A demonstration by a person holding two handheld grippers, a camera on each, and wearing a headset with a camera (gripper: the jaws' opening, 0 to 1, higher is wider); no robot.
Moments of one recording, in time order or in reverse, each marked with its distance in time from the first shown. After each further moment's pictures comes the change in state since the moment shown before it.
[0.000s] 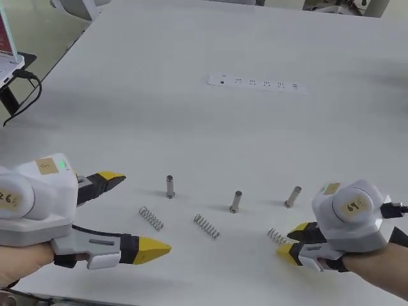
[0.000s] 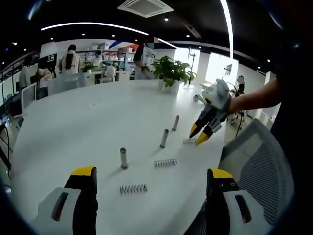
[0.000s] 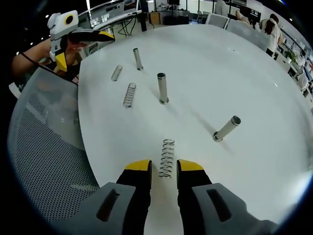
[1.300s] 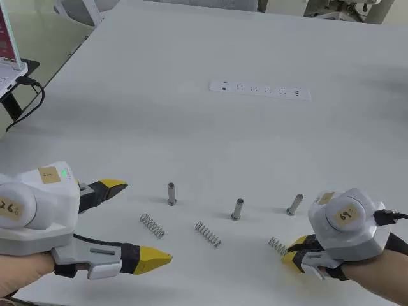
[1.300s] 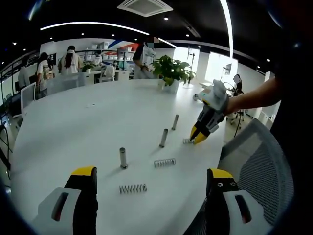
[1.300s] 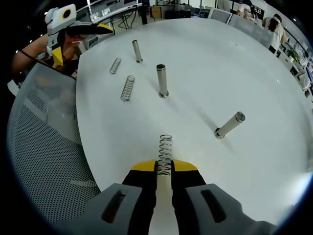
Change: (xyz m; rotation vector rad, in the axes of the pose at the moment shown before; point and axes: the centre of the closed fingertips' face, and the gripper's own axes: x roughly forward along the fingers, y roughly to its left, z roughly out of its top) left arm 0.001 0.001 -0.001 0.001 0.006 -0.007; right arm 0.005 -0.002 -0.007 -0.008 0.053 0.004
